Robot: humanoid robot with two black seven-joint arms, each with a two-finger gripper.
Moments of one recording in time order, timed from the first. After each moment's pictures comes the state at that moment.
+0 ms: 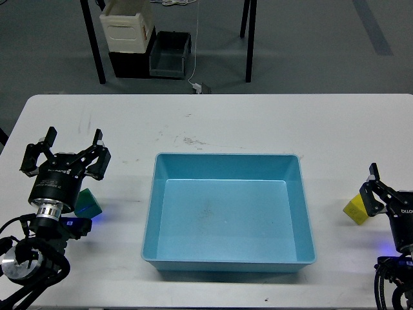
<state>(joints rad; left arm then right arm) -0.05 0.46 -0.91 -1.53 -0.63 -0.46 -0.49 -0.25 0.00 1.57 1.51 0.19 0.33 0.01</state>
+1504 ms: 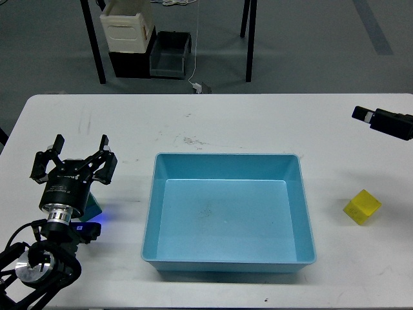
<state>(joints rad) -0.05 0.38 -0.91 -1.46 -0.62 -0.47 -0.49 0.69 -0.97 0.59 1.30 -1.58 0.28 0.49</state>
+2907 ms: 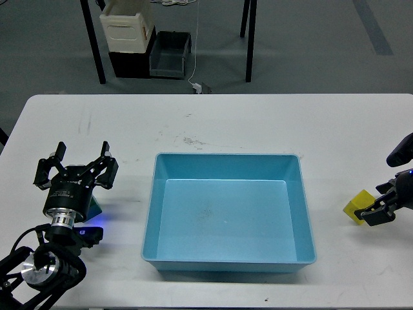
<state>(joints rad) -0.05 0.35 -0.90 -1.41 -0.62 -0.48 -0.49 1.04 -0.81 -0.04 1.15 -2.01 0.47 0.49</state>
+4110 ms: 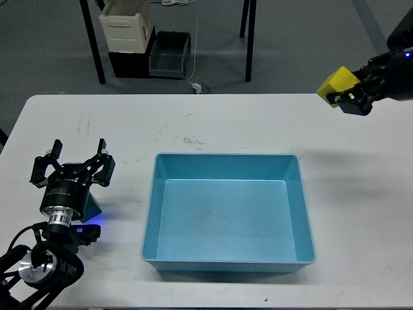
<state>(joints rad) -0.06 0.36 -0.91 -1.41 -0.63 -0.49 -0.49 1.46 -0.78 0.06 1.25 -1.96 0.47 0.49</state>
